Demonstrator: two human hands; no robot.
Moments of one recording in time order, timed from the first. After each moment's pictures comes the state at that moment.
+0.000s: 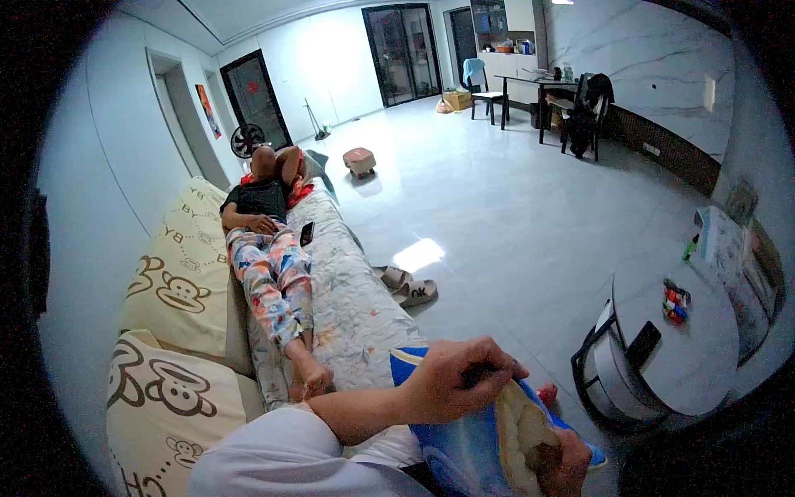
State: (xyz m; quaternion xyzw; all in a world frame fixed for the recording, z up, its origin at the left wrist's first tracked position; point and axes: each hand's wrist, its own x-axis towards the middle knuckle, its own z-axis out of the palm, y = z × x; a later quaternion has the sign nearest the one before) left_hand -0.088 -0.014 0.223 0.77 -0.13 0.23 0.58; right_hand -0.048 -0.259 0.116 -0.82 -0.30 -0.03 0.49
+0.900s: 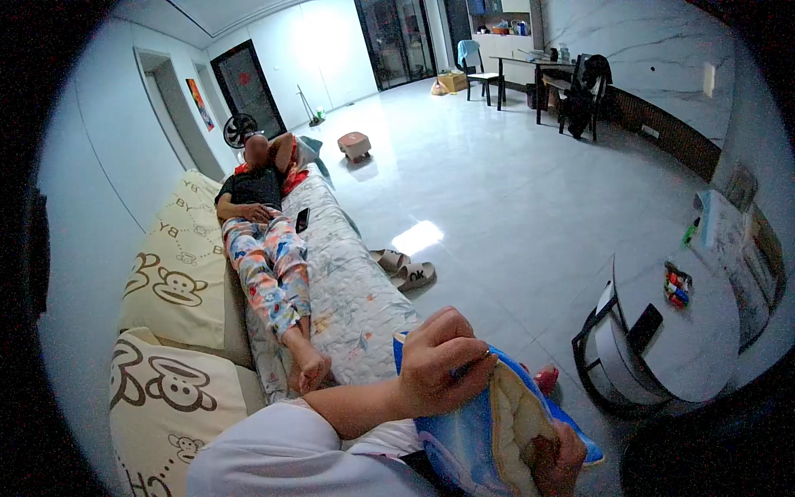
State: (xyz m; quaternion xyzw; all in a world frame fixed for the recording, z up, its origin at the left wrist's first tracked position) left_hand -0.085 -0.013 0.212 0.80 -0.13 0.48 0.34; right_hand -0.063 -0.260 0.108 -0.82 -0.20 0.02 0.53
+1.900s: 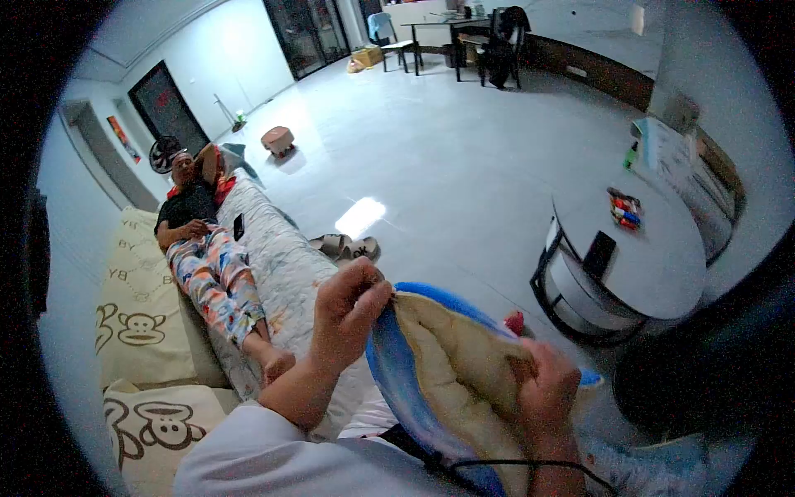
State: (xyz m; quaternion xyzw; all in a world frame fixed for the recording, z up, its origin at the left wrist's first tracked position) left_hand -0.089 0.008 0.212 0.80 0.01 0.27 0.54; right_hand -0.038 -0.251 0.138 -0.88 -0.24 -0.09 0.39
